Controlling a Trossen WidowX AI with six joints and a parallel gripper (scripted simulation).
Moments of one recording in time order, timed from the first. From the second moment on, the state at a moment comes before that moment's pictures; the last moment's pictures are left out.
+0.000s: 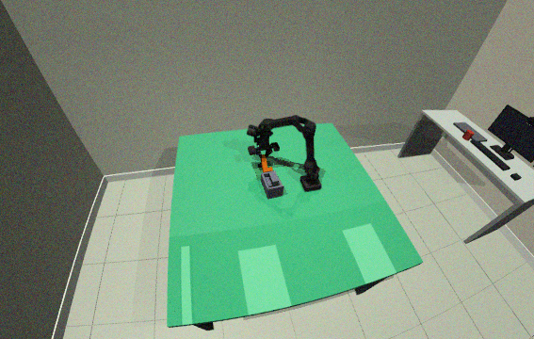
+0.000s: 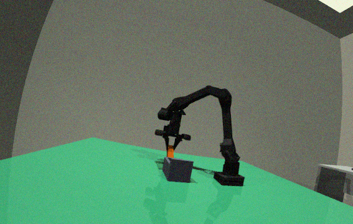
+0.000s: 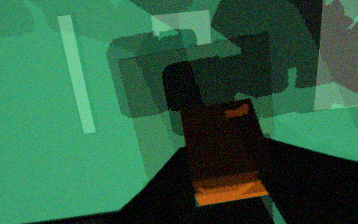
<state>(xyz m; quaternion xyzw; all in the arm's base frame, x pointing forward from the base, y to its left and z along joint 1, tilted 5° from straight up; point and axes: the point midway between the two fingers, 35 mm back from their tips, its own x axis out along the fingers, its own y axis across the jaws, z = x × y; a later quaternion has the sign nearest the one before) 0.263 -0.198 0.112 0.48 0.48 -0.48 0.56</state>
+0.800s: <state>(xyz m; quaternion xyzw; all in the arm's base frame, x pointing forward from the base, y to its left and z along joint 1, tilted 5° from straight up) 0.262 -0.198 0.104 0.48 0.48 -0.48 0.56</state>
